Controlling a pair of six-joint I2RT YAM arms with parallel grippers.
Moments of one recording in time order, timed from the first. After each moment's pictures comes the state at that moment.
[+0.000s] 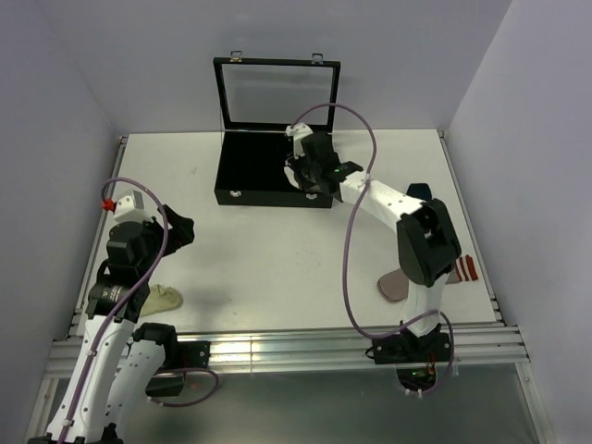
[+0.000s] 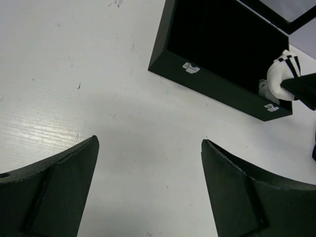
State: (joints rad) left arm -0.14 0.57 0.67 -0.46 -0.09 -0.52; right arm 0.55 1.85 1.46 -0.22 0.05 0.00
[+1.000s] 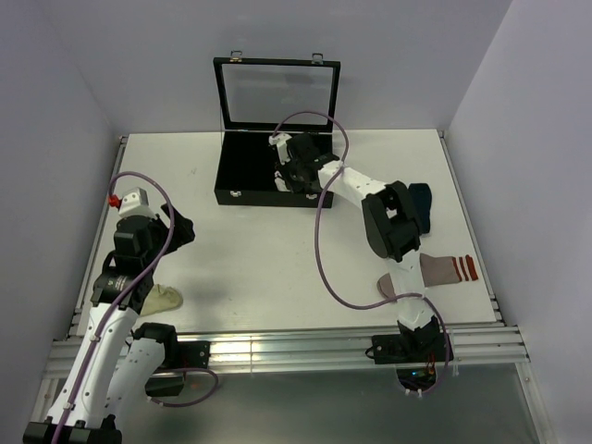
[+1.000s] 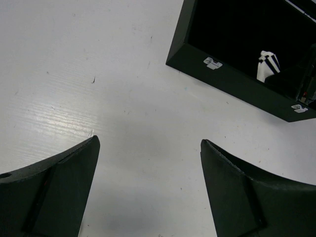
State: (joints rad) left arm -0.14 0.64 0.66 -0.45 -0.14 -0.49; right arm 0.54 2.21 1.76 -0.36 -0.07 -0.15
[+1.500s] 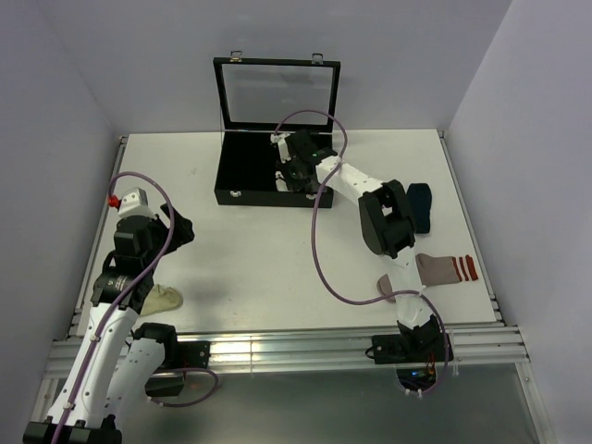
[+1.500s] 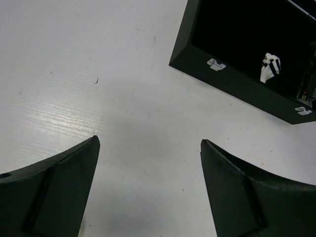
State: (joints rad) left arm -0.14 0.65 0.66 -0.45 -0.16 -0.49; right arm 0.53 2.30 1.91 -0.52 -0.07 -0.08
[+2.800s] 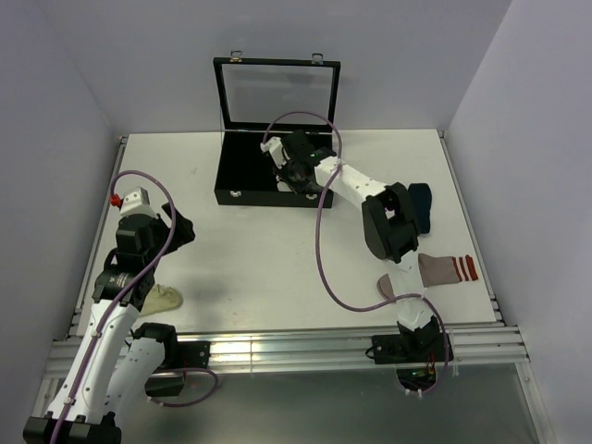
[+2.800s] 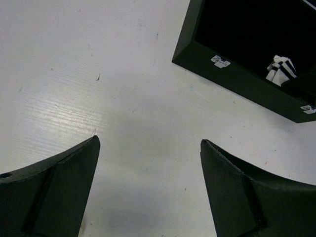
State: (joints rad) left arm -0.14 0.67 0.66 -0.45 -0.16 -0.49; right arm 0.56 2.23 1.88 -0.58 -0.02 -0.33
